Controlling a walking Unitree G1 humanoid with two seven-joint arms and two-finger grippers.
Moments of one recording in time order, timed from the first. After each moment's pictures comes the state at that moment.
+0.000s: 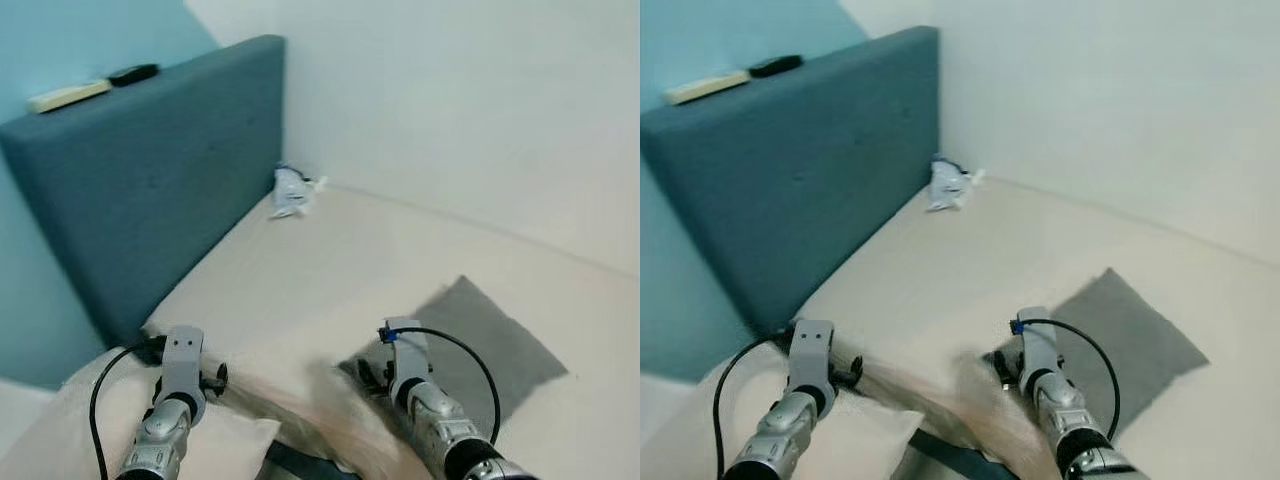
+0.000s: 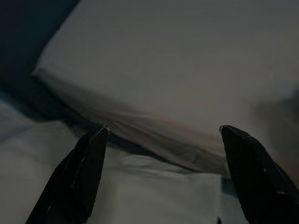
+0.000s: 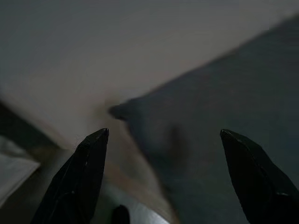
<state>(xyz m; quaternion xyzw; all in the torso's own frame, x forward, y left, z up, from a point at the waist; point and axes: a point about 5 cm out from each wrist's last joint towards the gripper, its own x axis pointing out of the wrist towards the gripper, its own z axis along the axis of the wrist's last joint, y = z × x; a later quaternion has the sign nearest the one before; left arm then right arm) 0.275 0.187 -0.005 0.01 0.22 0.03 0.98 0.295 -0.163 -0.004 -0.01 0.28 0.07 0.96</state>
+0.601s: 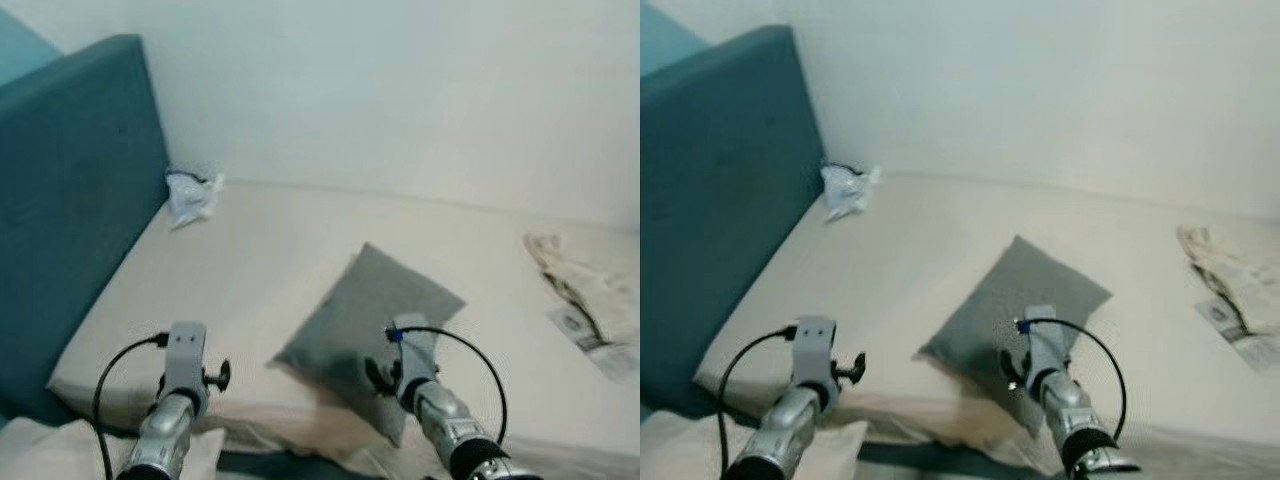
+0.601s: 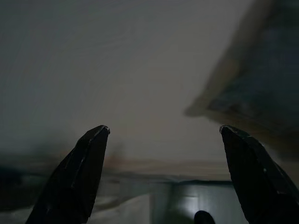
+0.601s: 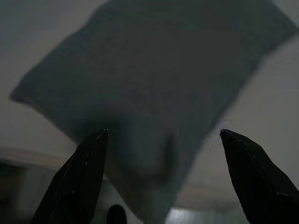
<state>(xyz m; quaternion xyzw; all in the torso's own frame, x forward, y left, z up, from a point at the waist) 0.278 0.184 -0.003 0.00 0.22 0.02 0.98 0.296 -0.166 -0.003 -0.01 0.28 0.06 0.96</state>
